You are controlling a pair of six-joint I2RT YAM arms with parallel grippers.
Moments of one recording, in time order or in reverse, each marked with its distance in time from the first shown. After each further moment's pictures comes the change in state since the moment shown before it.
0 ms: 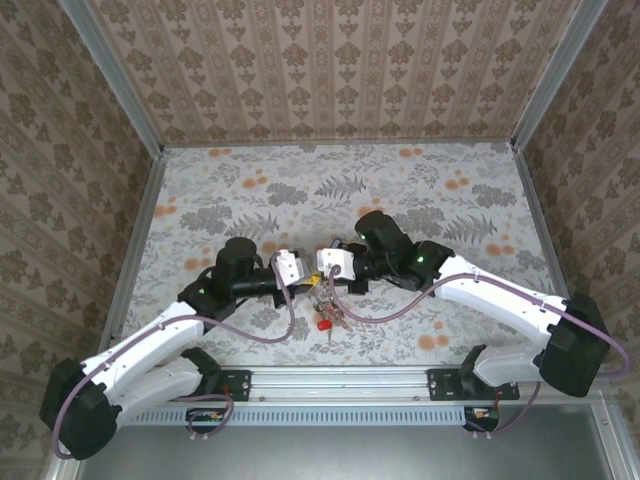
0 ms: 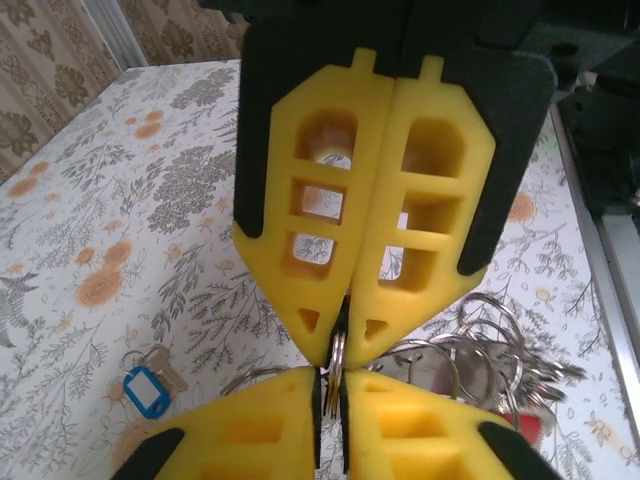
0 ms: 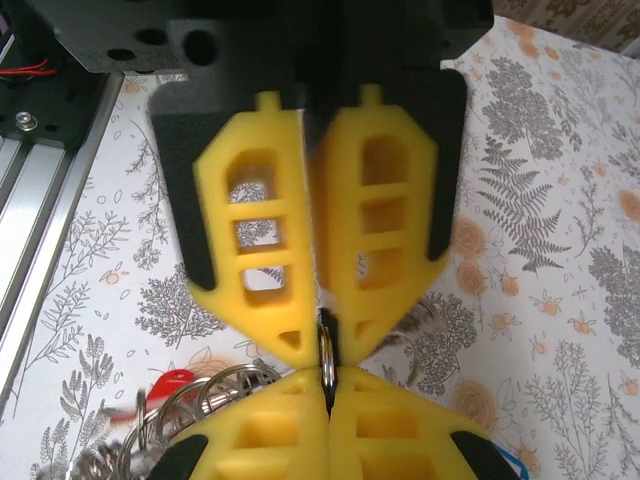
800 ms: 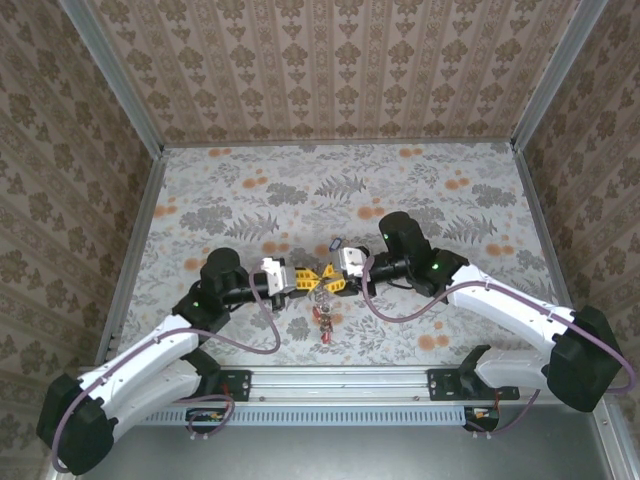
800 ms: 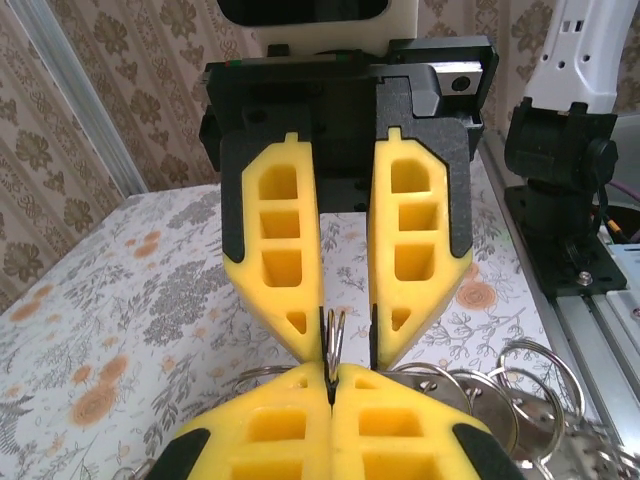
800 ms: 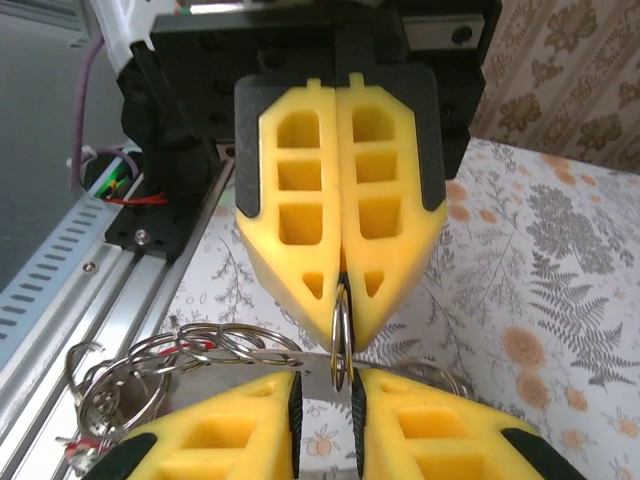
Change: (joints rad) left arm 0.033 -0.098 -0.126 0.289 0.182 -0.092; right arm -0.111 -0.088 -0.178 0.274 -0.389 0.093
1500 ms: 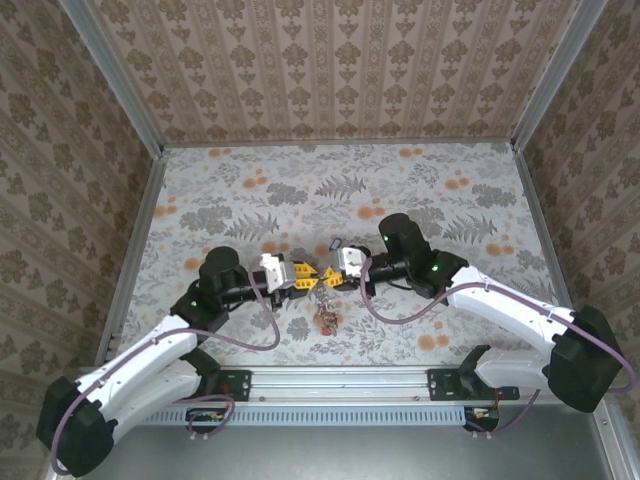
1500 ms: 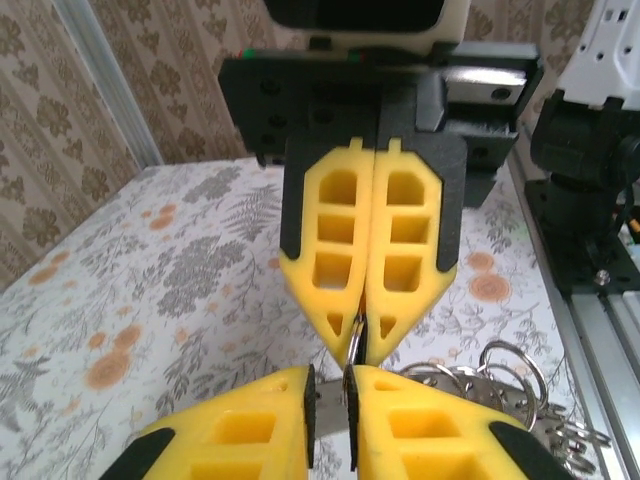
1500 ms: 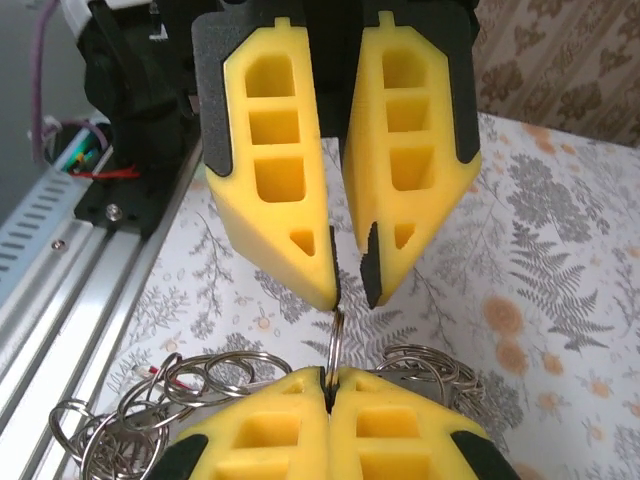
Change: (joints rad) left arm 0.004 -0.021 0.037 -0.121 -0.072 -0.002; right arm 0.028 -0.001 0.029 -0.084 0.122 -0.035
